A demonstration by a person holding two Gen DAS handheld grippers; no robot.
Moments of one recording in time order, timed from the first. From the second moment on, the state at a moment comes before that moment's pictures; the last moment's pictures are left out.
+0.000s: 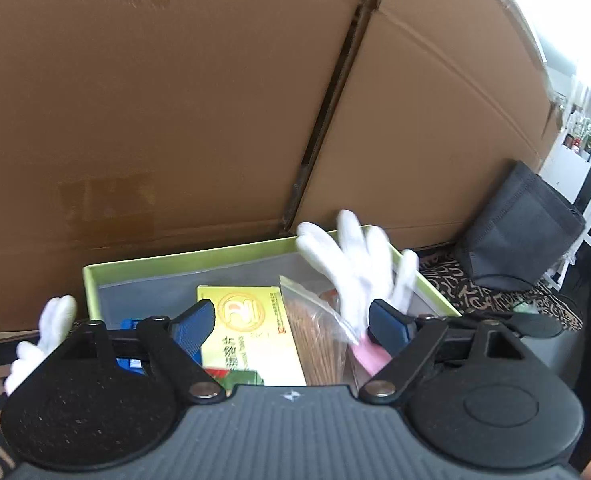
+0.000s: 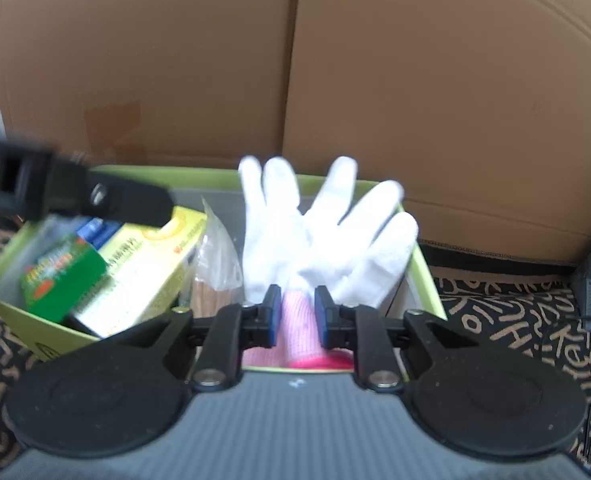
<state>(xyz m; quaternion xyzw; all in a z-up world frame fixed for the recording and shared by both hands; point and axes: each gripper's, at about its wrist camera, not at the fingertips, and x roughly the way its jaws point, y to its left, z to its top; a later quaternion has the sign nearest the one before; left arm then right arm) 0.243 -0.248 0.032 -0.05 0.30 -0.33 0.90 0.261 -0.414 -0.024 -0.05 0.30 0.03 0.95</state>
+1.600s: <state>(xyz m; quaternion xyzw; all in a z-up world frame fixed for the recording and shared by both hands) 0.250 0.034 -0.064 -0.13 0.35 -0.01 0.93 0.129 -0.164 -0.042 -0.07 0.26 0.22 0.94</state>
